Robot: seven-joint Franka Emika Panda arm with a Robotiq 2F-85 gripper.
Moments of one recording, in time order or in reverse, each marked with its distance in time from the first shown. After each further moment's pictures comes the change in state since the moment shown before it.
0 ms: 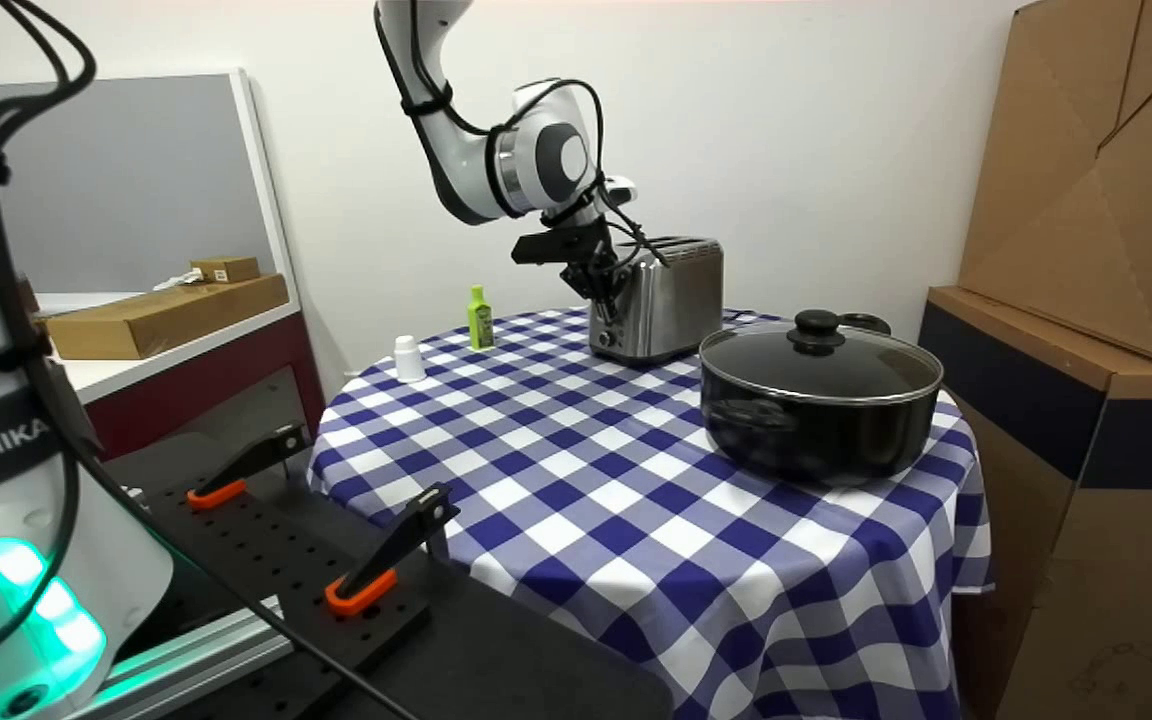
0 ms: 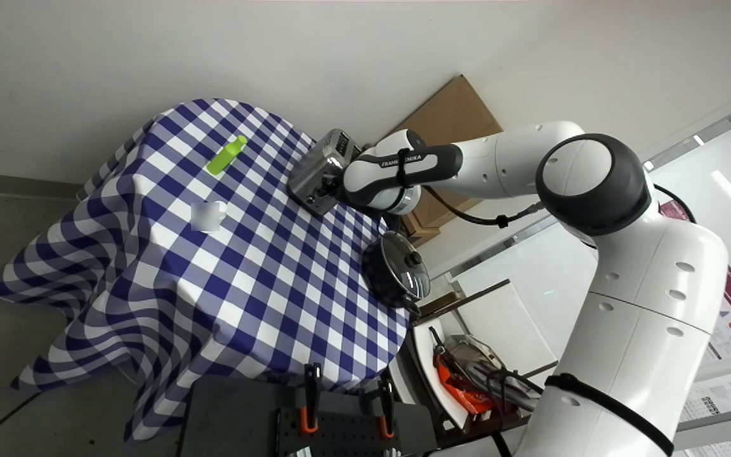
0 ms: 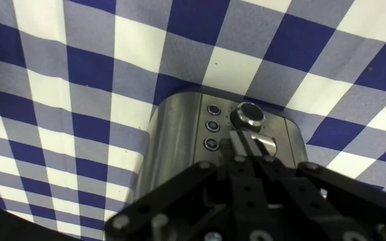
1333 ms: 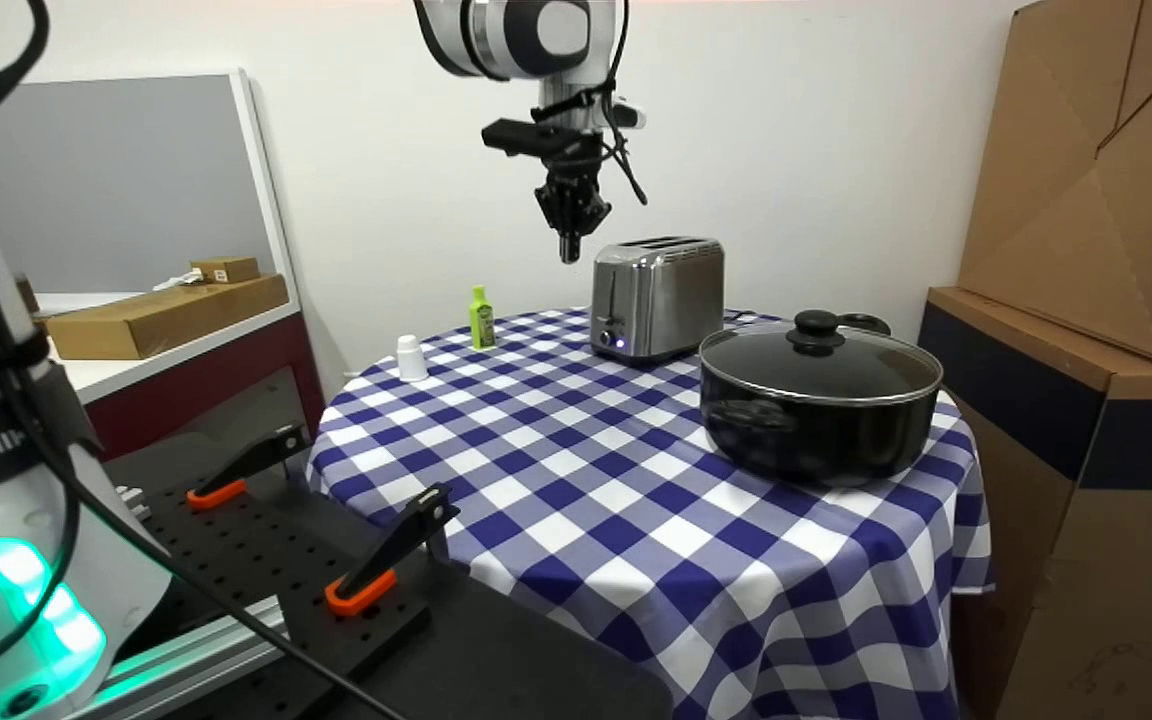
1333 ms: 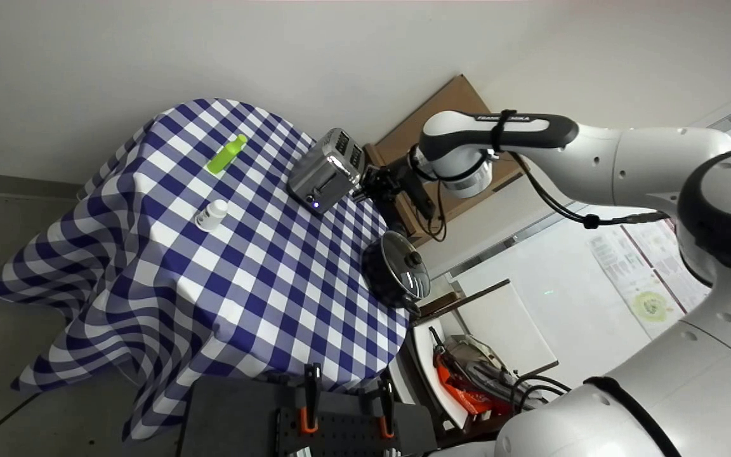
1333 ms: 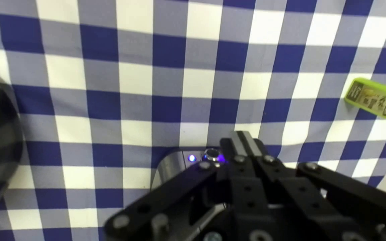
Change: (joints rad) arm -0.285 -0.407 0.258 -0.211 0.345 -0.441 -0.197
